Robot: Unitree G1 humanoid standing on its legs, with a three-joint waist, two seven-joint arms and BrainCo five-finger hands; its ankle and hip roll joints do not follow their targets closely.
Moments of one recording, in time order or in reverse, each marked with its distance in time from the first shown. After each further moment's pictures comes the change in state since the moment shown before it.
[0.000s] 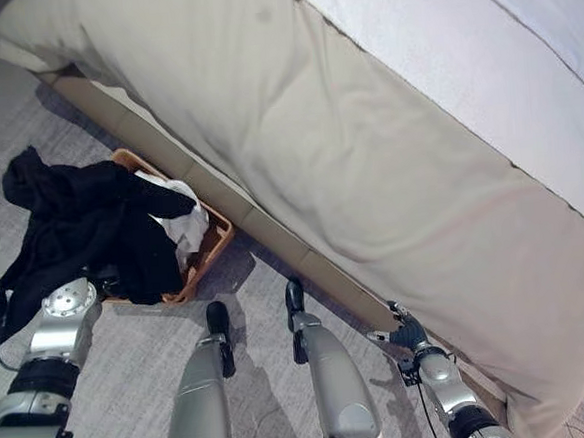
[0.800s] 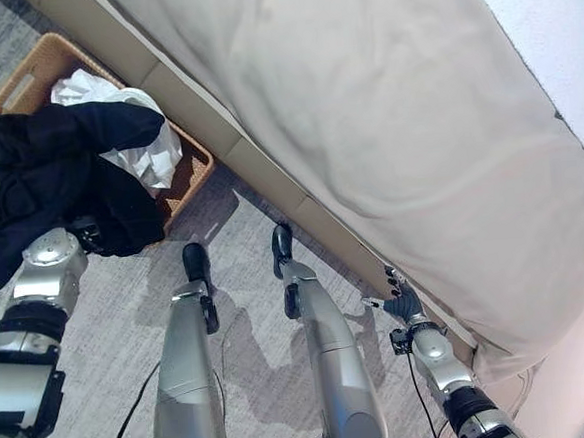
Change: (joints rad) left arm -0.251 0.075 -0.110 0.232 -0.149 0.007 0.072; right arm -0.044 -0.022 0.044 -0.115 0.117 -0.046 -0.069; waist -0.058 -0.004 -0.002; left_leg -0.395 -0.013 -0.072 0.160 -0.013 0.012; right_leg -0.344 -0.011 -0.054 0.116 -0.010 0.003
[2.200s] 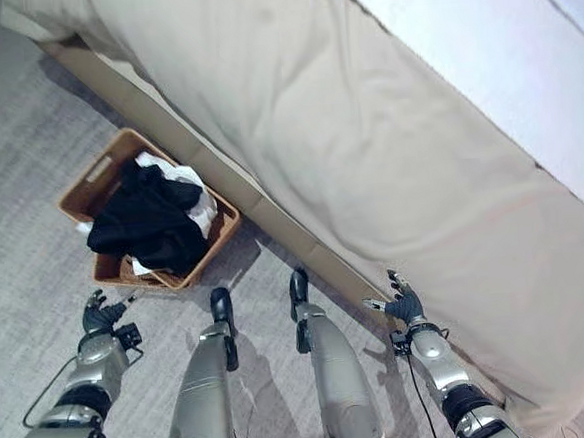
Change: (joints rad) left arm 0.390 -0.249 0.156 0.191 -0.011 0.046 -0.094; right arm -0.033 0.017 -0.022 0.098 -0.016 0.015 -0.030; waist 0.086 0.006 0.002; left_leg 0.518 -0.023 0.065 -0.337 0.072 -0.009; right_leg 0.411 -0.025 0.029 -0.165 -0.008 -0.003
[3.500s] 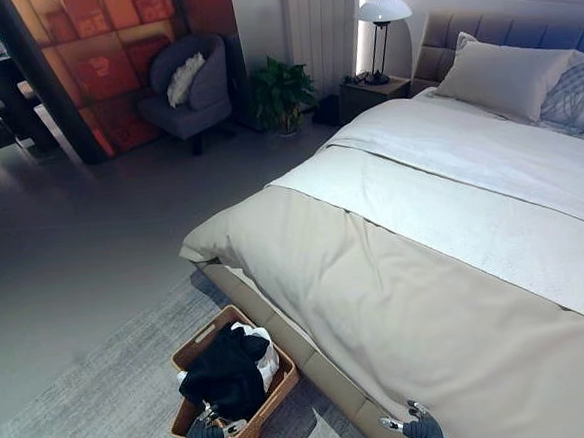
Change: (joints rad) left arm 0.410 -0.319 -0.191 0.041 0.287 -0.054 -0.183; right arm 0.294 0.131 -0.071 0.307 0.044 0.065 0.131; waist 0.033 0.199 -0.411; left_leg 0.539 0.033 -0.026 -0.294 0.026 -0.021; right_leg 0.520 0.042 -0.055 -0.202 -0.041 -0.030
